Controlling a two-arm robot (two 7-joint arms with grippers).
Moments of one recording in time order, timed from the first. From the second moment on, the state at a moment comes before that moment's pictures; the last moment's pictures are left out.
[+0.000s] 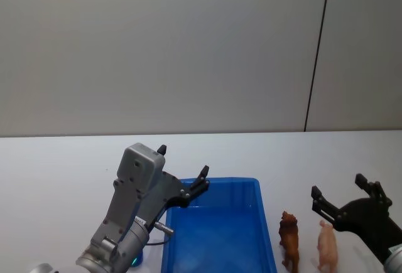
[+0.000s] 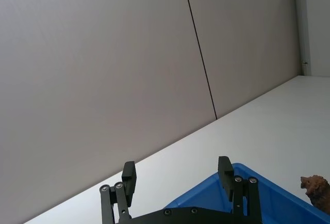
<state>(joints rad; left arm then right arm) -0.24 0.38 0.45 -1.63 -0.20 0.01 -0.01 -0.02 0.34 -0.22 -1.76 0.29 0.08 0.04</state>
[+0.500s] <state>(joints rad) -0.24 0.38 0.45 -1.63 -0.20 0.01 -0.01 -0.05 0.33 -0.23 -1.73 0.27 0.15 -0.03</state>
